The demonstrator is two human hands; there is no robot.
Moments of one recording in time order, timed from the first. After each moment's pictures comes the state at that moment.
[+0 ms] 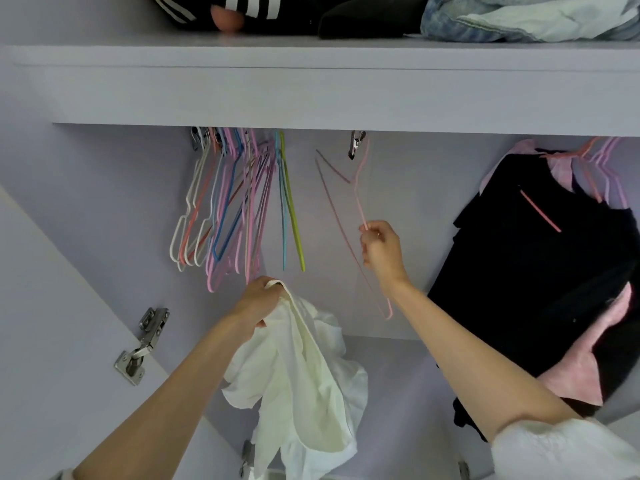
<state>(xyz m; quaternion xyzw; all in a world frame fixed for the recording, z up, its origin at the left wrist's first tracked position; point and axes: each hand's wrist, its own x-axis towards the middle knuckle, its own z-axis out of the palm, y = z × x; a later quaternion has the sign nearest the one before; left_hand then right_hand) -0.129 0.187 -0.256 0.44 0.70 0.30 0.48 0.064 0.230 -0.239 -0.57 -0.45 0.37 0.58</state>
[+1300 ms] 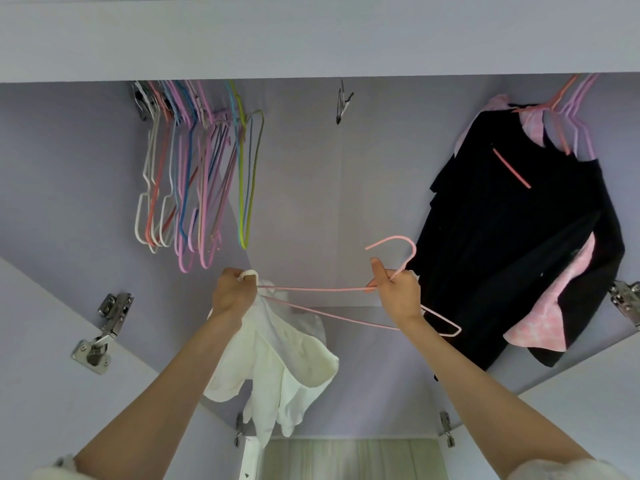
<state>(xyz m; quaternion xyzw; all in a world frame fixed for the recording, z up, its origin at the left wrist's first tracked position) -0.112 0.183 -0.292 0.41 0.76 0.36 0.37 0.124 0.155 -0.320 -0.71 -0.45 0.30 0.45</state>
